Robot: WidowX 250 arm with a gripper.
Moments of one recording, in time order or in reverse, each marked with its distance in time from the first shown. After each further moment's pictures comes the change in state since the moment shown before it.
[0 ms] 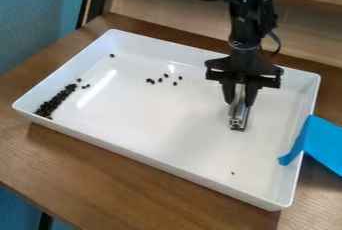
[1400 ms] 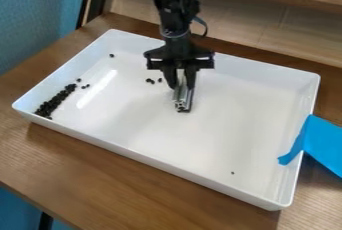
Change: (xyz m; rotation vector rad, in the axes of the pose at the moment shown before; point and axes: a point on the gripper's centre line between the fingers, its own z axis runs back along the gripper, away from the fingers) arm 0.016 0.102 -0.005 0.023 -0.052 0.191
